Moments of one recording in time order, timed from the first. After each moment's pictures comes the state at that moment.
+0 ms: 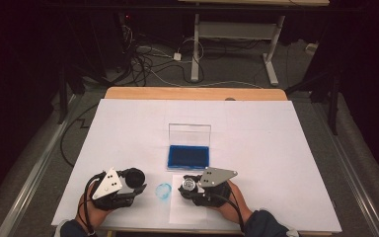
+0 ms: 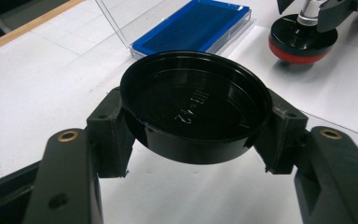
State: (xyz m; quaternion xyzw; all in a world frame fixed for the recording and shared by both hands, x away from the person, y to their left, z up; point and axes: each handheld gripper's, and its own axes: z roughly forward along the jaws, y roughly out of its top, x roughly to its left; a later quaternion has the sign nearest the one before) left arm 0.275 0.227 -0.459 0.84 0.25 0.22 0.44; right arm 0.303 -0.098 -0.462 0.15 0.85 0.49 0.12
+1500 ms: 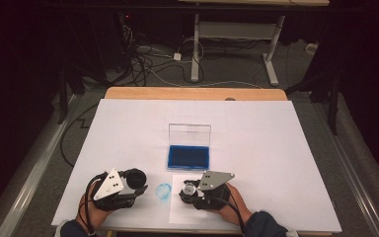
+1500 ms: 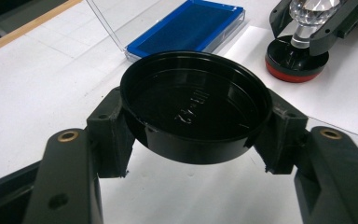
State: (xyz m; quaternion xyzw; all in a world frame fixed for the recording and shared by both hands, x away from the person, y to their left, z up) left arm 0.274 0.223 -0.459 0.84 0.24 0.22 0.43; right arm 0.304 -0.098 -0.478 0.15 0.86 0.47 0.10
